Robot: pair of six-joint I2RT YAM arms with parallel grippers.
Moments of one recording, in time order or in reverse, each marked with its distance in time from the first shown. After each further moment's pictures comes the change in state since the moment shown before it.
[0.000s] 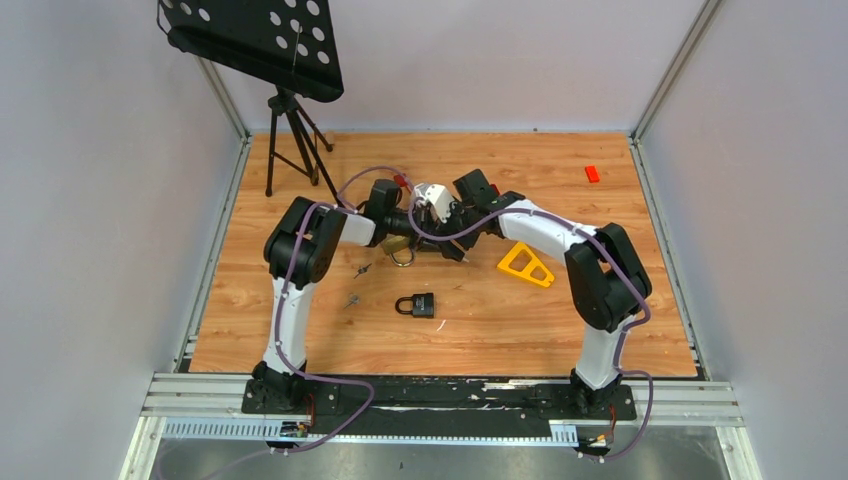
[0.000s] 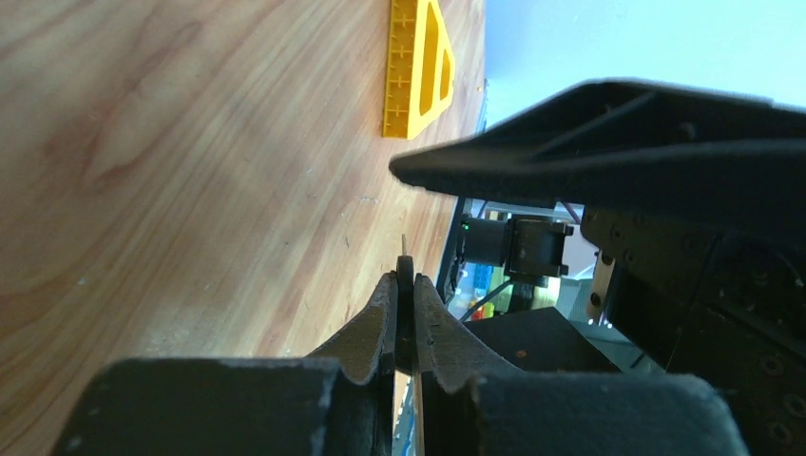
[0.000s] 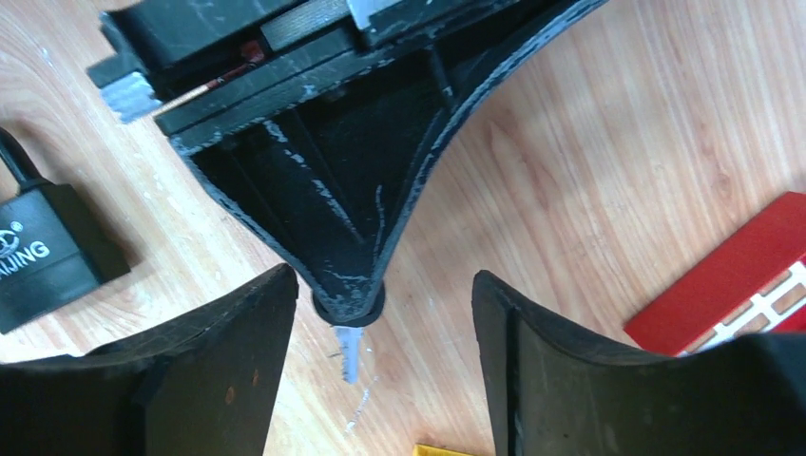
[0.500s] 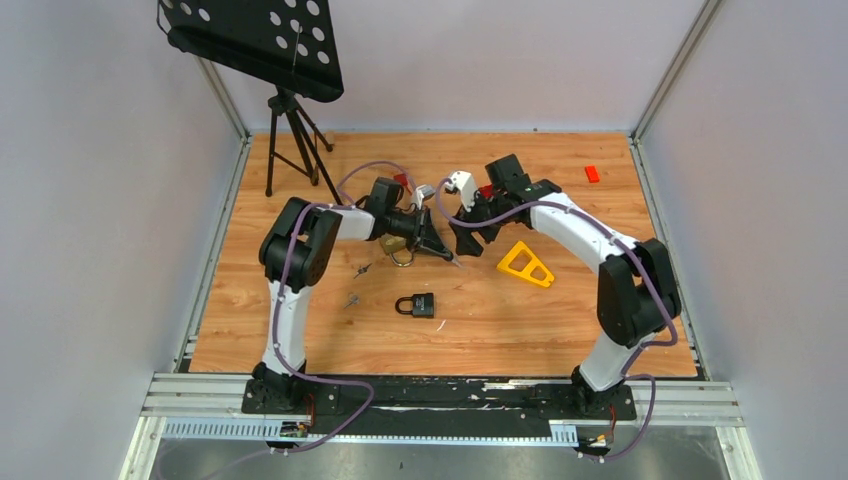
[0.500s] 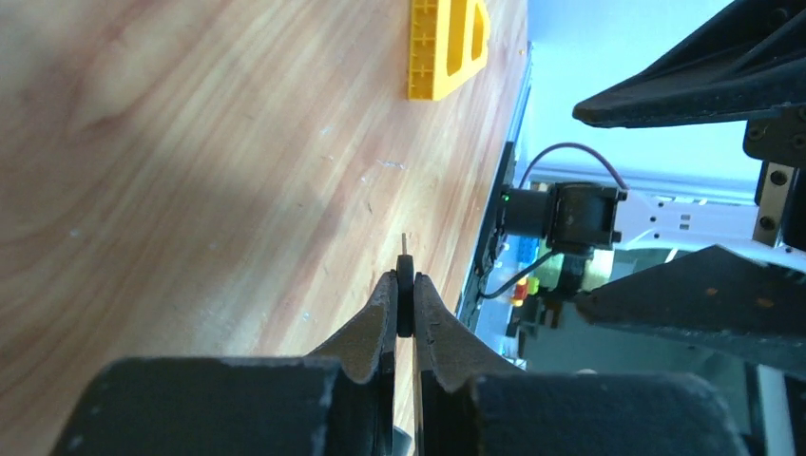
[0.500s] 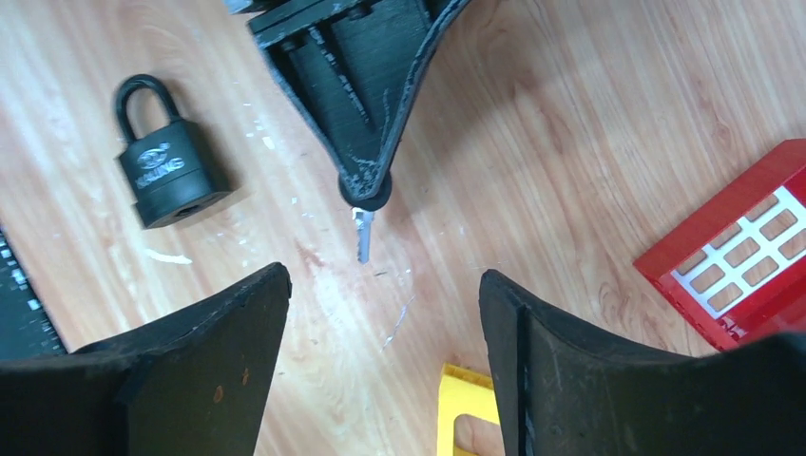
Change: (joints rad) left arm -0.005 -0.034 0.025 -0.229 -0.003 0.217; right arm -0.110 -0.129 -0.003 -0.148 -0.209 -0.031
